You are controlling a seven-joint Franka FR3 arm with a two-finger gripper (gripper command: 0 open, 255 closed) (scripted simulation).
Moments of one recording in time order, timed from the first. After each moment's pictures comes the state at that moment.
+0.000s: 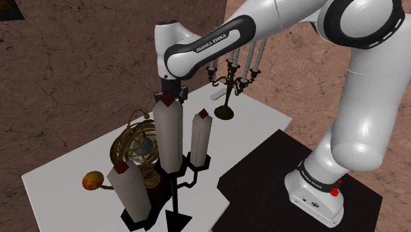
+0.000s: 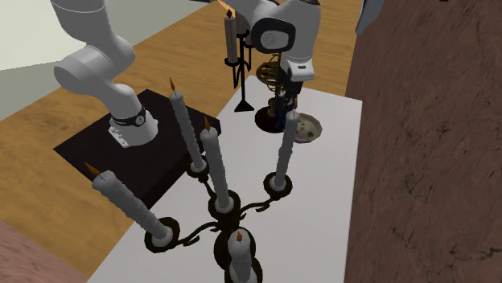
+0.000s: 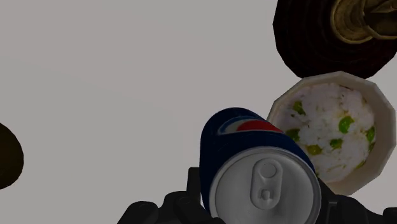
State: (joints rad) arm 0.19 0.35 0.30 -1.86 -0.13 2.17 0.66
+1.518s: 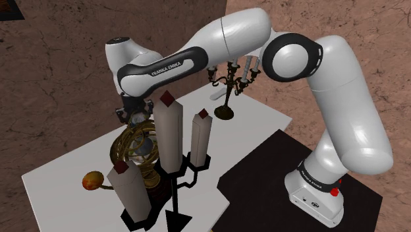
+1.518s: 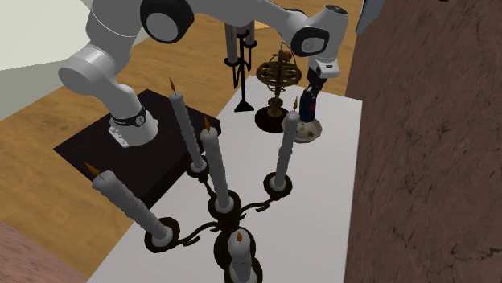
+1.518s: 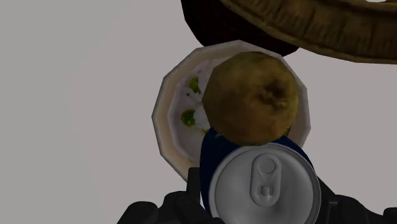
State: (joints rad) arm 0.40 0.78 0.29 -1.29 -0.23 2.03 0.83
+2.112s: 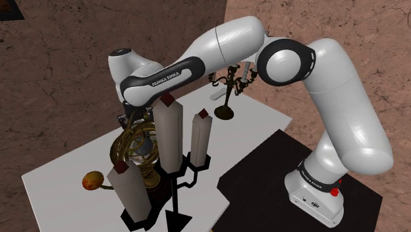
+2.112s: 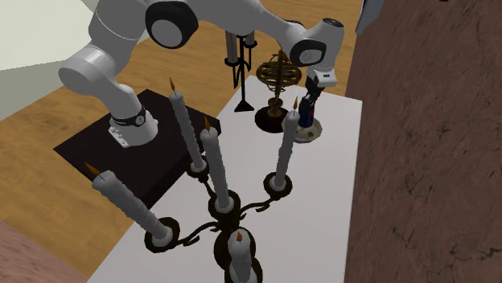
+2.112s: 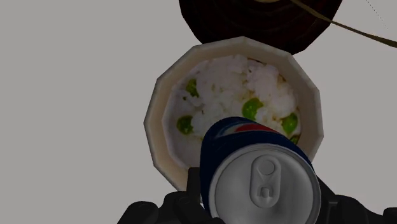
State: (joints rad) arm 0.41 0.83 0.28 -1.30 -0.24 2.08 0.84
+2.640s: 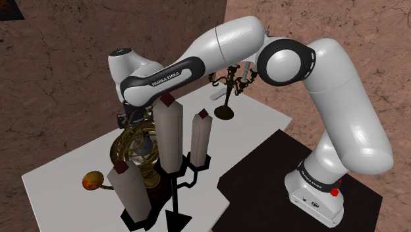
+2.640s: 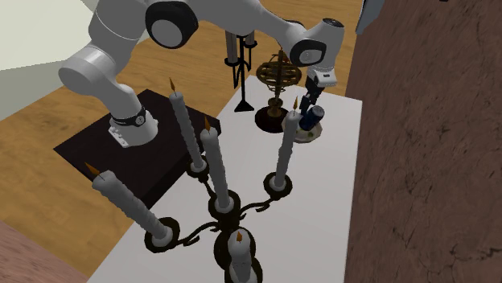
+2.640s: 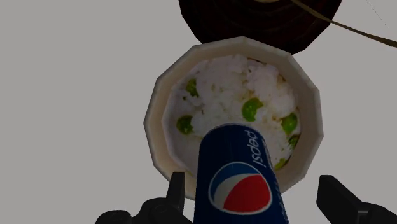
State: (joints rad) arm 0.41 0.83 0.28 -1.31 -0.24 2.08 0.84
